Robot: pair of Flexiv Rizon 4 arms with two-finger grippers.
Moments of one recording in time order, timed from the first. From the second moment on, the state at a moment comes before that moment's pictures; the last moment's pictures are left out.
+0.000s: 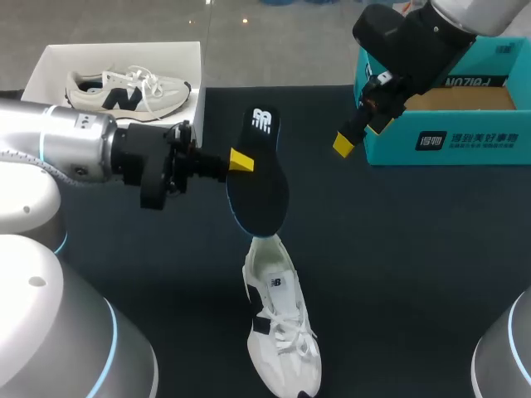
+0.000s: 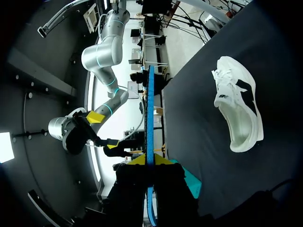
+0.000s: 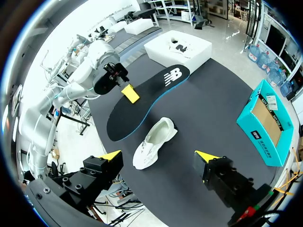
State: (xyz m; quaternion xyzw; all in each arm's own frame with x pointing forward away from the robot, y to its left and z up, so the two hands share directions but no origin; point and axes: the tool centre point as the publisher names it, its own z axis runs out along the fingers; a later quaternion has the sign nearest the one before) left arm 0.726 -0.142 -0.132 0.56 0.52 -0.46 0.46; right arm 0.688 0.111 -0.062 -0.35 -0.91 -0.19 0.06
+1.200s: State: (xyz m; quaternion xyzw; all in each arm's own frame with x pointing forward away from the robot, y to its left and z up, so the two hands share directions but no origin) left arm 0.727 -0.142 -0.131 0.56 0.51 -0.46 0.46; right arm 0.684 0.113 -0.070 -0.37 -0.82 -0.35 0.24
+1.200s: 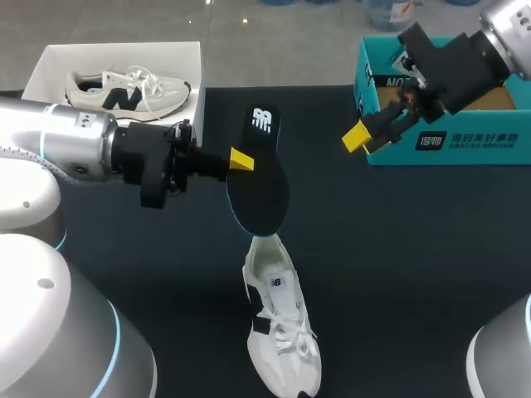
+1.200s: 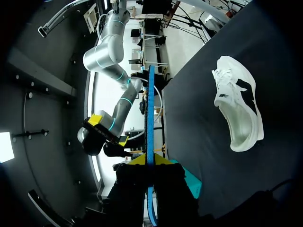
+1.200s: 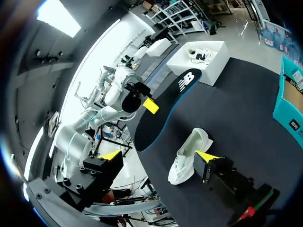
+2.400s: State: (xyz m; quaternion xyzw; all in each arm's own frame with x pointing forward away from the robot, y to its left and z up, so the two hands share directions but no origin) left arm 0.727 -0.141 -0.131 0.56 0.52 -0.46 0.46; right arm 0.718 0.168 -0.126 -0.39 -0.75 -0.45 0.29
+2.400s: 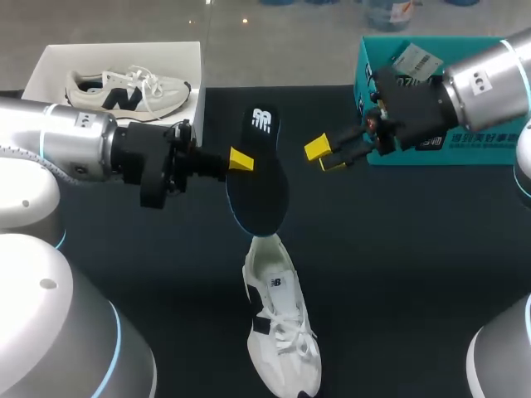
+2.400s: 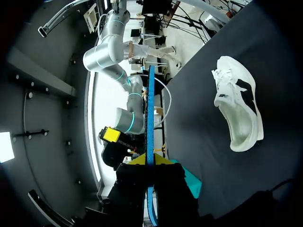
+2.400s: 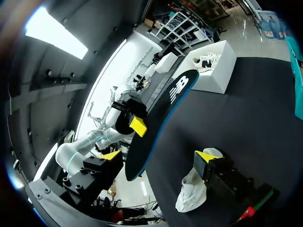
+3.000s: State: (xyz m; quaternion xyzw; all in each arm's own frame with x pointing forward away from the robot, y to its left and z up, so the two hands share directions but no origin) left arm 0.727 -0.141 -0.131 0.56 0.52 -0.46 0.46; right arm 0.737 0.222 -0.137 -0.34 -0.75 -0.45 0.34
